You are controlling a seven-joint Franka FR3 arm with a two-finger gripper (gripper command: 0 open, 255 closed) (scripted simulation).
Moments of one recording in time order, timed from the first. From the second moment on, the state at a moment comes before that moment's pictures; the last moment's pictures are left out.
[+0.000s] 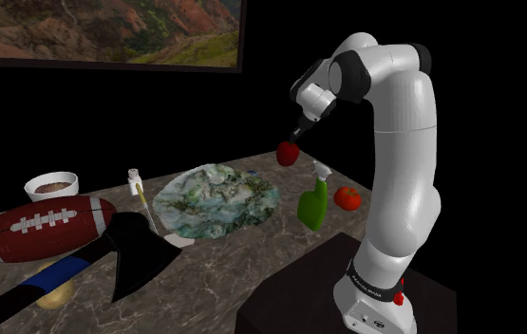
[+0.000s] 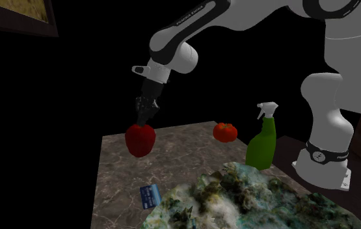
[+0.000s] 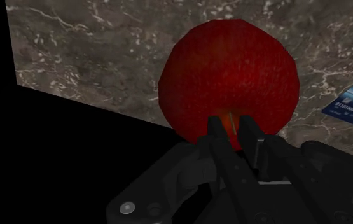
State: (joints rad) arm -0.15 0.40 -0.67 -1.91 0.81 2.39 -1.41
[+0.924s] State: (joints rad) arm -0.12 0.35 -0.70 -1.89 0.75 2.35 -1.36
